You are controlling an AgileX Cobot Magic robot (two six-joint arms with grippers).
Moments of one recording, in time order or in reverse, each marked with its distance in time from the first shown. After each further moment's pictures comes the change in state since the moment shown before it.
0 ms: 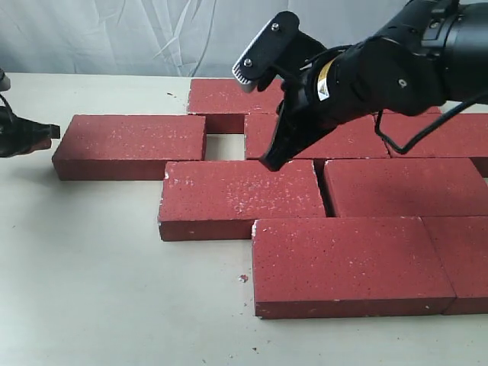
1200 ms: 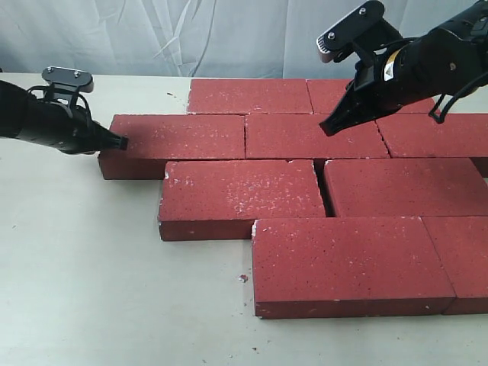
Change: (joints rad) left arm -0.290 0.000 -0.022 0.067 -0.178 -0.020; right arm -0.277 0.062 0.011 0.002 -0.080 0.071
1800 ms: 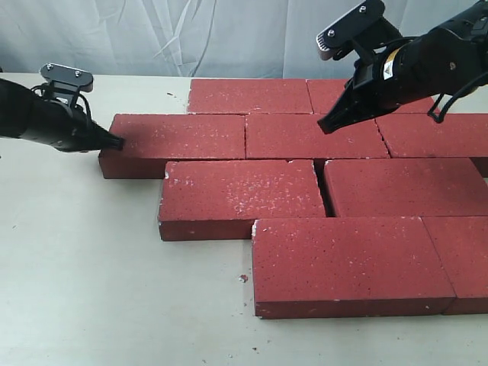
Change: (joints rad) left arm -0.016 0.000 -0.004 0.026 -0.128 0.000; right arm 0.000 0.000 0.000 0.019 -0.015 0.000
